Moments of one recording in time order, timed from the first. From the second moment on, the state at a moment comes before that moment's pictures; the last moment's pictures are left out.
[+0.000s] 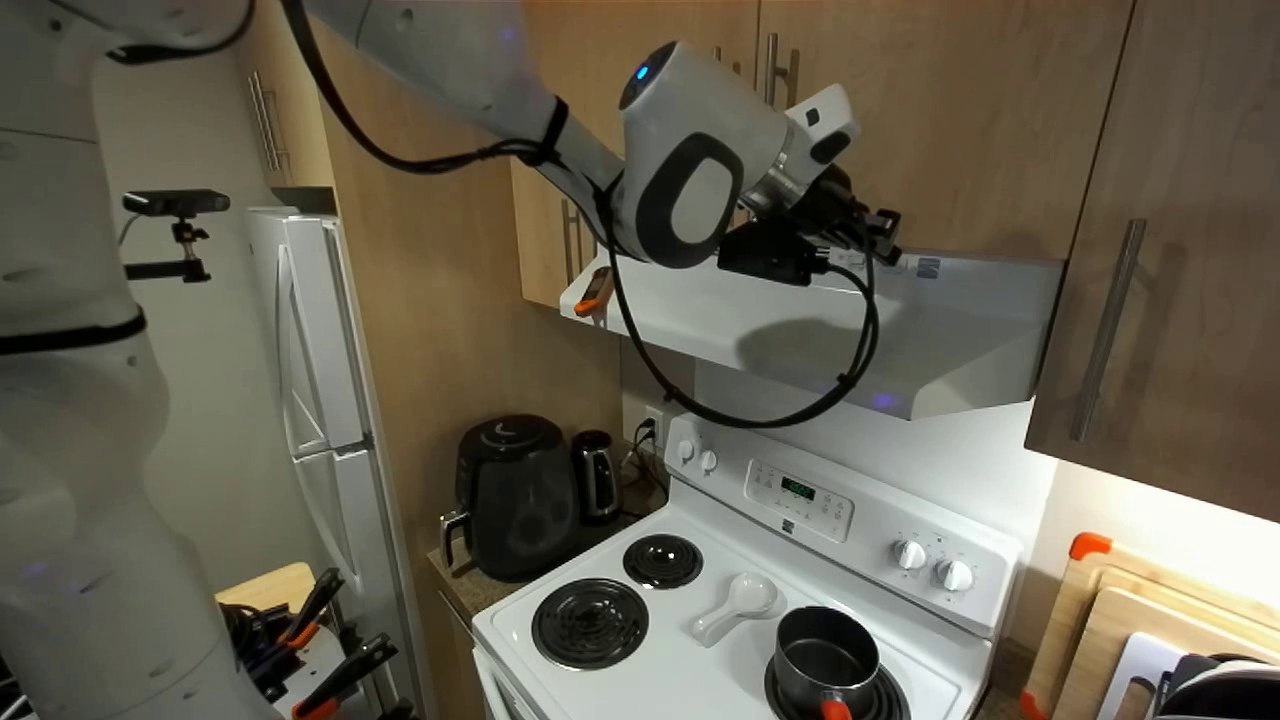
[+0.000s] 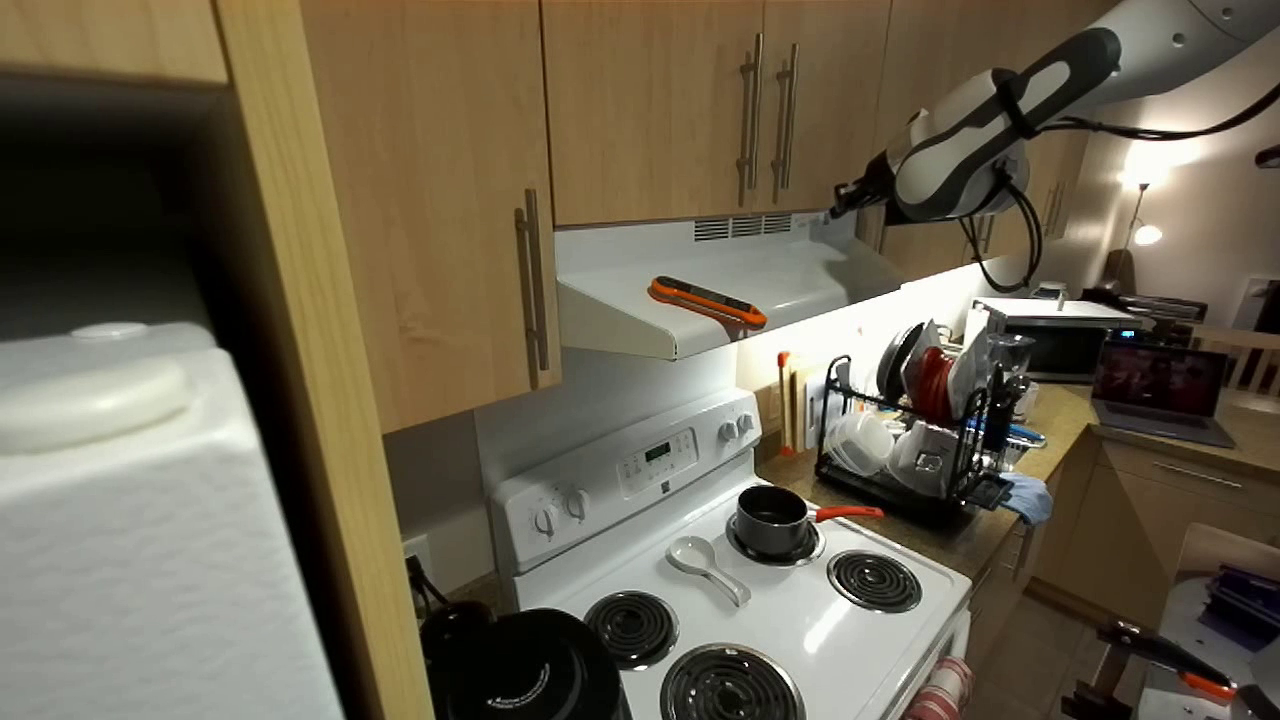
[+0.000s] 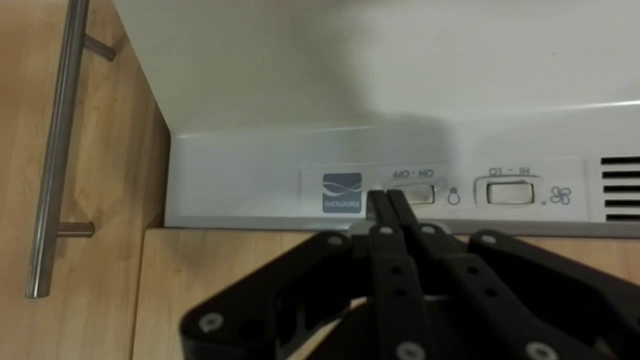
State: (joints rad) arm -0.21 0.13 -0.12 -2.12 0.02 3.30 -0.01
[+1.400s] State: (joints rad) arm -0.25 0.14 -0.07 -2.12 0.02 3.30 -0.01
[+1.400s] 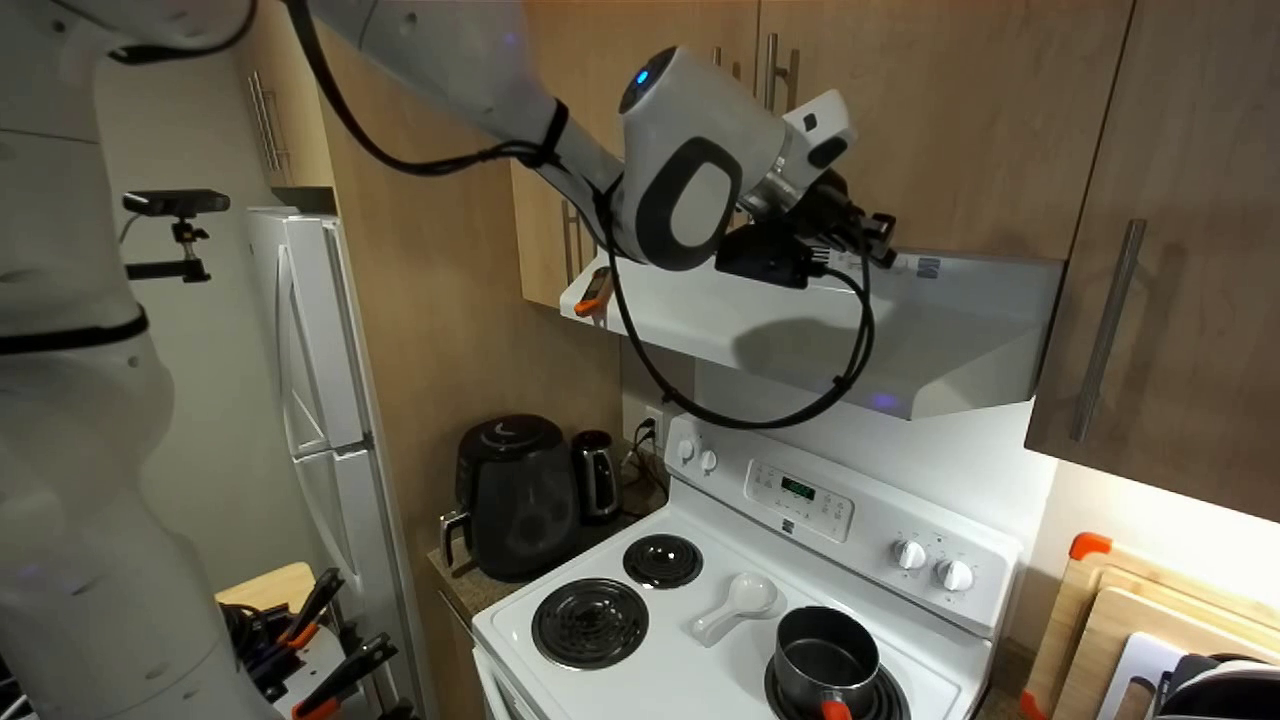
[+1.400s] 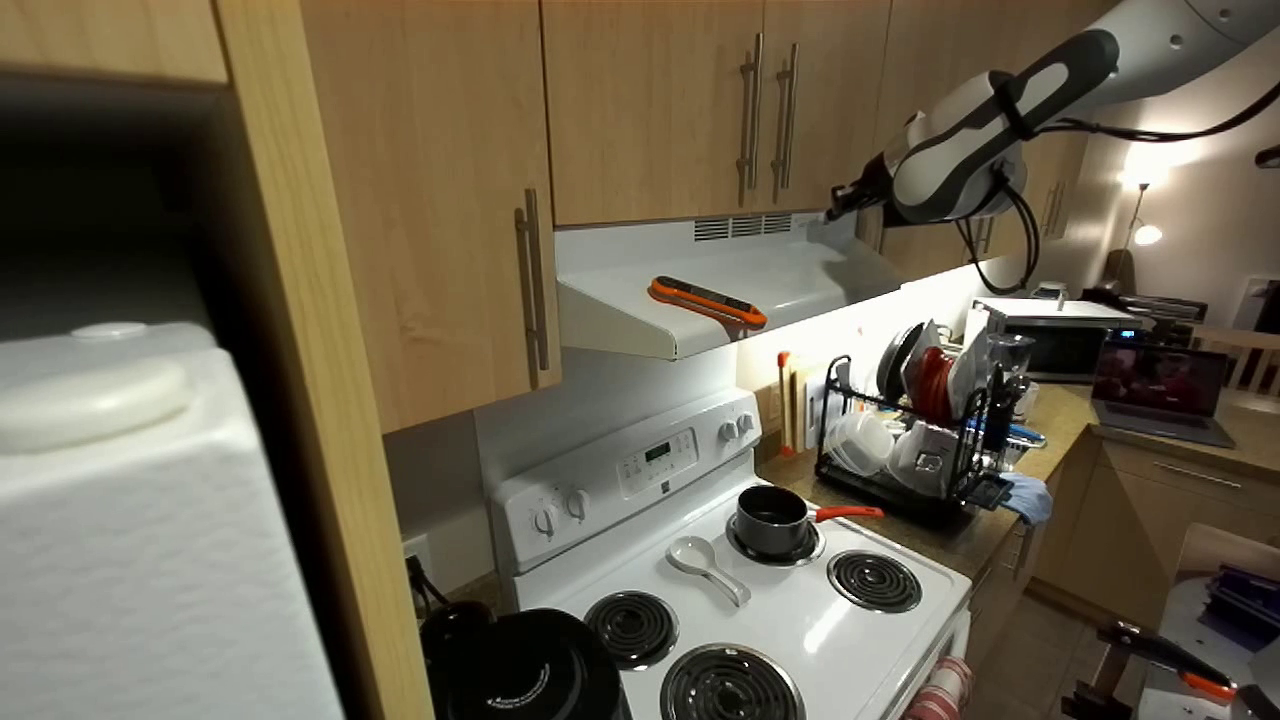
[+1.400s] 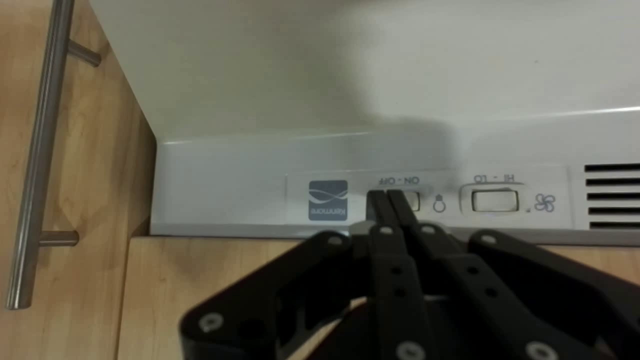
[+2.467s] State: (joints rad) arm -0.30 0.18 -0.01 -2.07 0.02 3.30 -0.01
